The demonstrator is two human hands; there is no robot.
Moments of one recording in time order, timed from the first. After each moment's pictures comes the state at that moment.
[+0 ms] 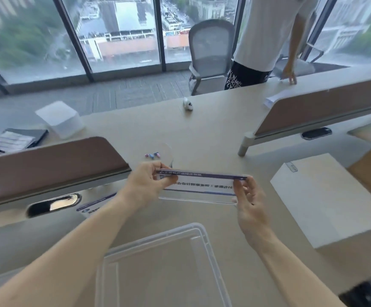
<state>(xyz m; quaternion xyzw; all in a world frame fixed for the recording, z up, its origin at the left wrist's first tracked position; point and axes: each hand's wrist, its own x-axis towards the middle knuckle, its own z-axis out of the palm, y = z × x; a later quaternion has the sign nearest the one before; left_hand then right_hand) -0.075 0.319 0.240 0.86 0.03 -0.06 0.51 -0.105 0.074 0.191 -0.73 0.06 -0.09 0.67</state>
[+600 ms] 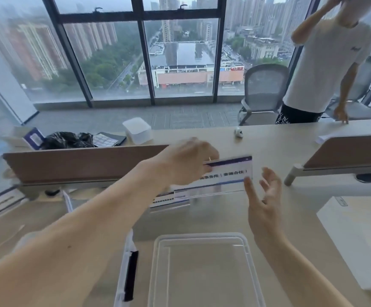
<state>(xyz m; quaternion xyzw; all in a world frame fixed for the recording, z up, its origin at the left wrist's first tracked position) -0.185 0.378 0.414 0.98 -0.15 0.01 0.10 -0.191 0.185 0.295 -0.72 0.01 -0.07 0.69</state>
